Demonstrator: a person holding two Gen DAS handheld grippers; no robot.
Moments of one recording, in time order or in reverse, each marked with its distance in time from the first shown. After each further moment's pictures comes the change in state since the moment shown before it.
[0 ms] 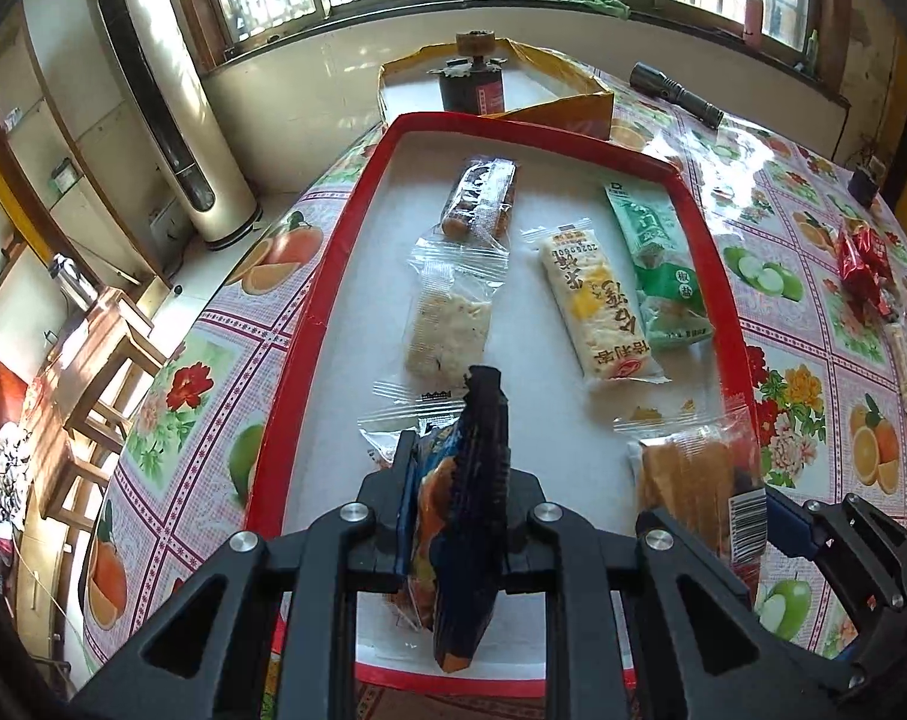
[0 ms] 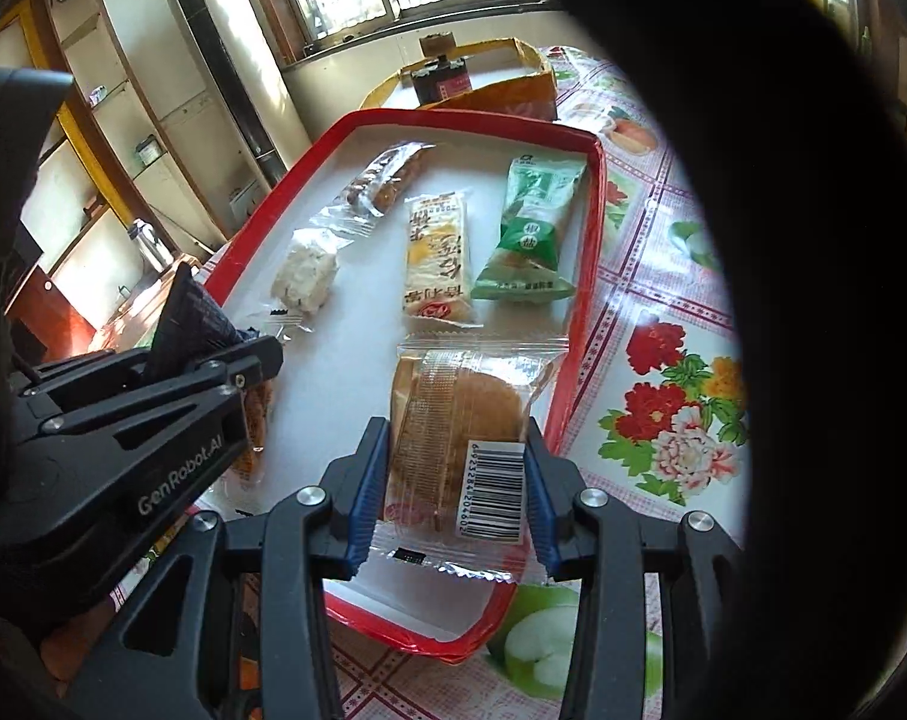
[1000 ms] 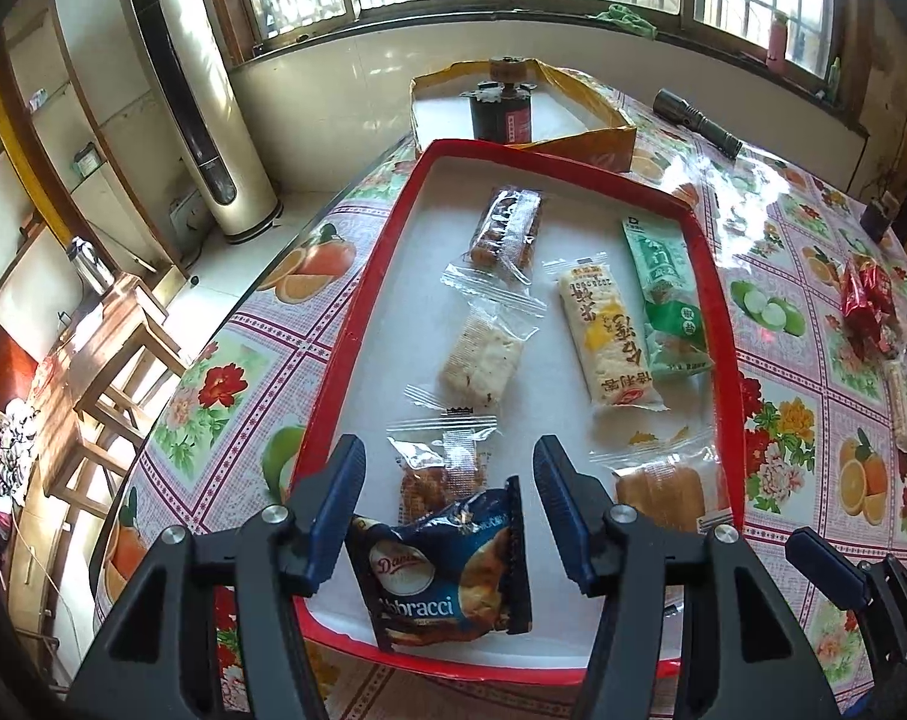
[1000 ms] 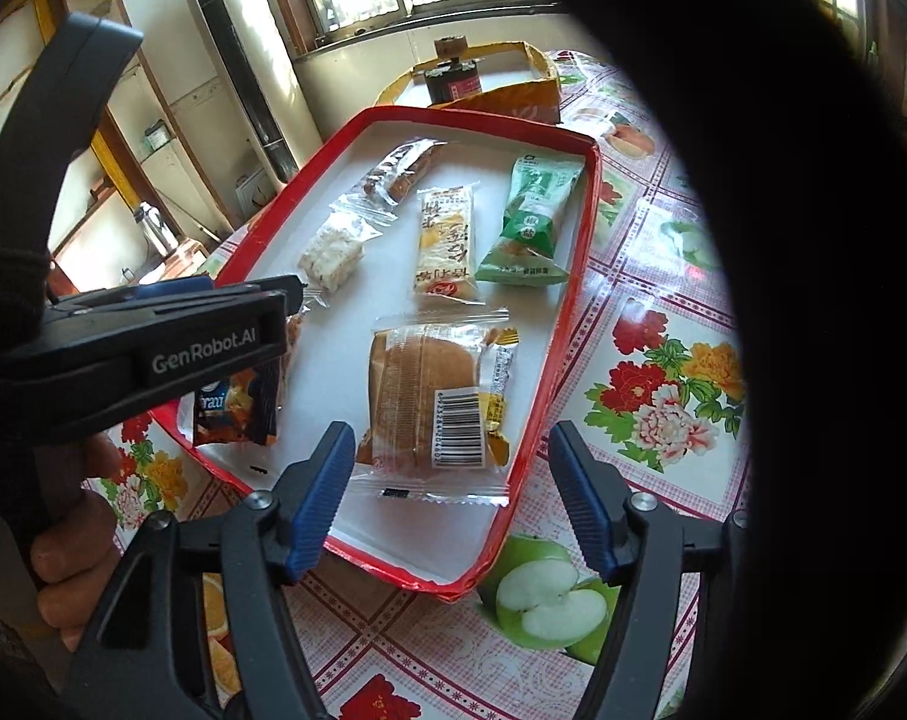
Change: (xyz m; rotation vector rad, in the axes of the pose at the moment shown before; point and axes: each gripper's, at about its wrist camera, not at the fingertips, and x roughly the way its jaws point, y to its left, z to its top) left arm -0.022 0.003 0.002 -0.066 -0.017 0.024; right arm -0.033 -0.010 -0.011 0.011 -0.005 0.015
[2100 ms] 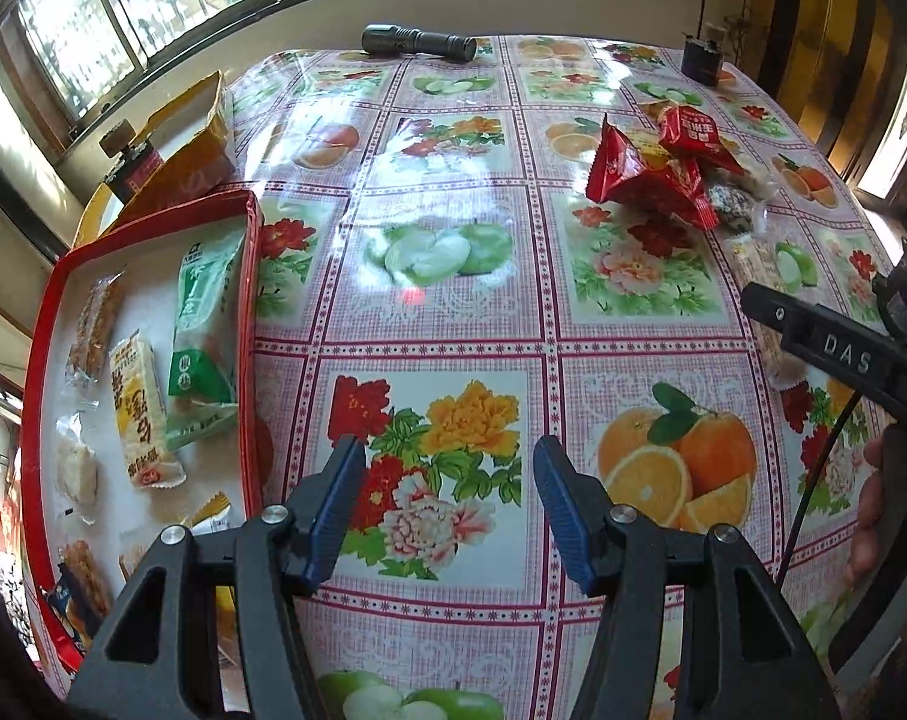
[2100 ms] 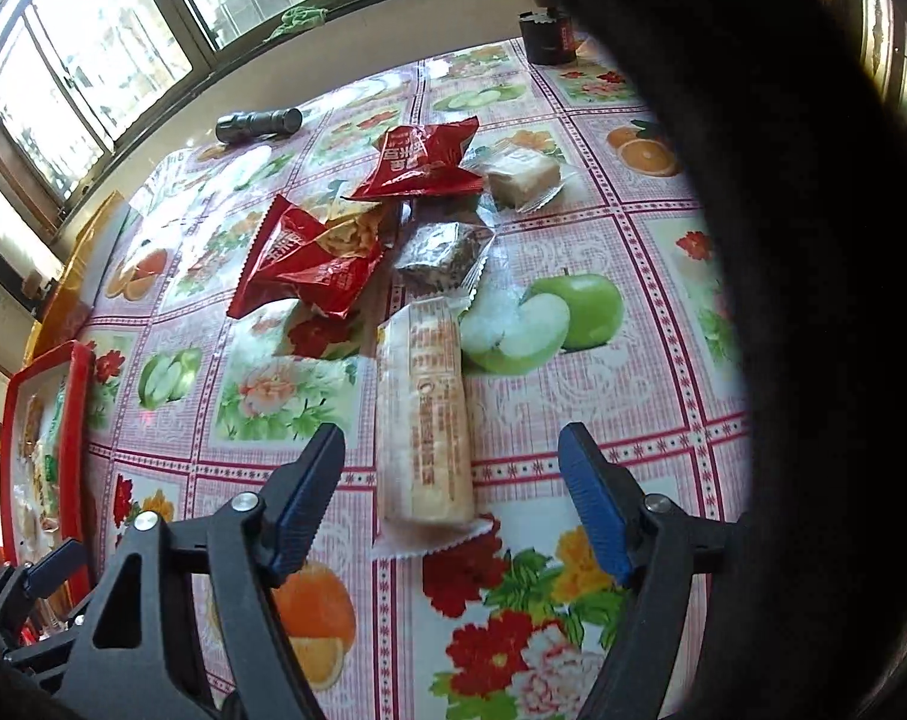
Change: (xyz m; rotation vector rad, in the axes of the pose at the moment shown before) left arm 0.020 -0.218 0.009 0.342 0.087 -0.177; right arm -0.034 -0.295 0.017 0.481 -0.033 -0.367
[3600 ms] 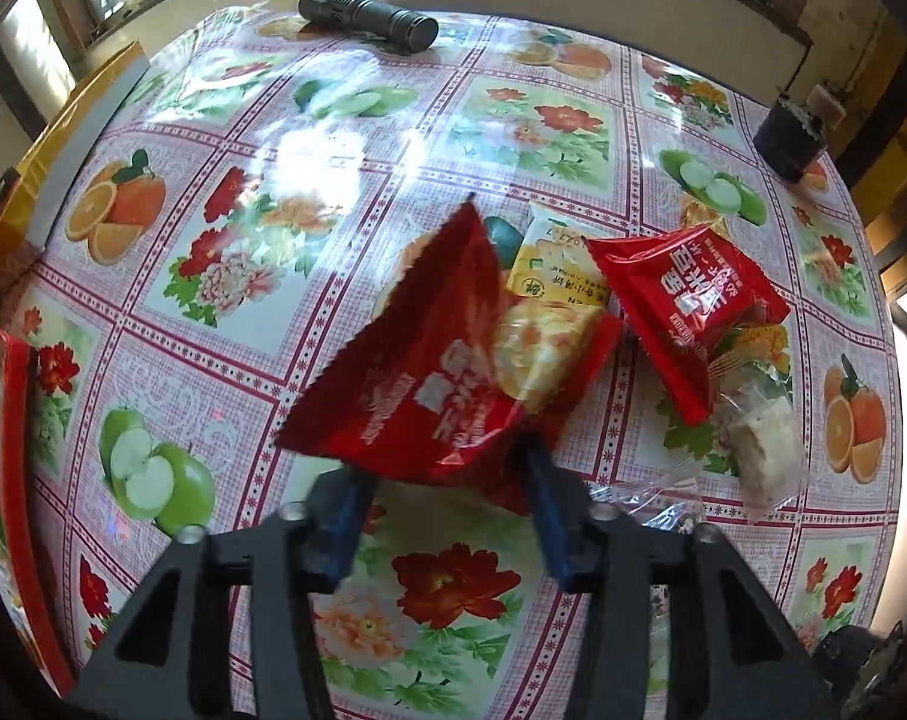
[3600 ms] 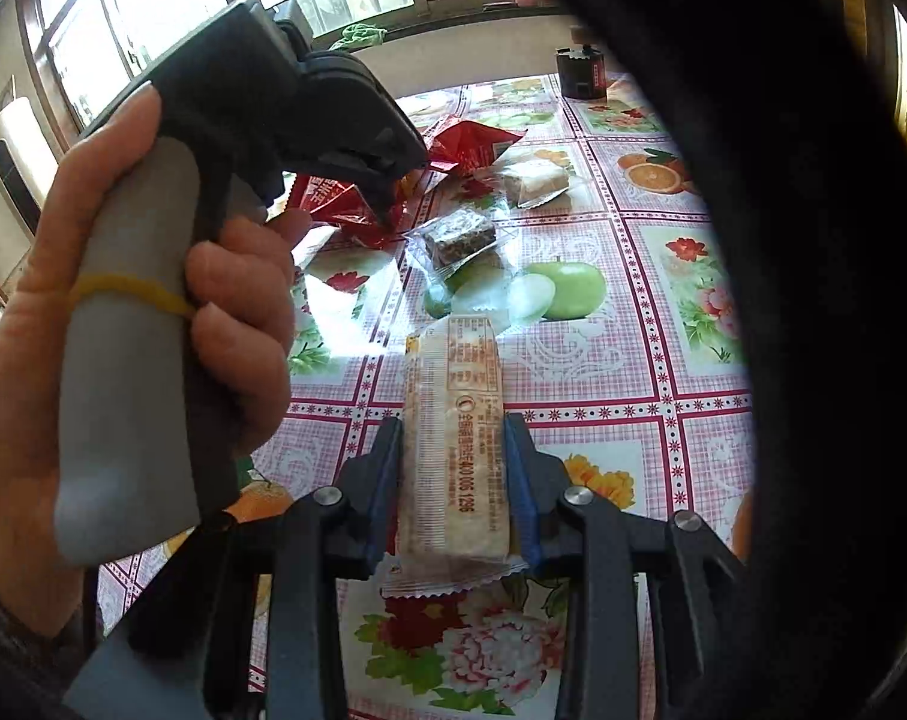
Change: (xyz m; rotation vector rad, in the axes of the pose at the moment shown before) left arm 0.096 -0.107 0.149 -0.242 0.121 -0.013; right arm -0.018 -0.023 -0.038 -0.112 -0.121 0.077
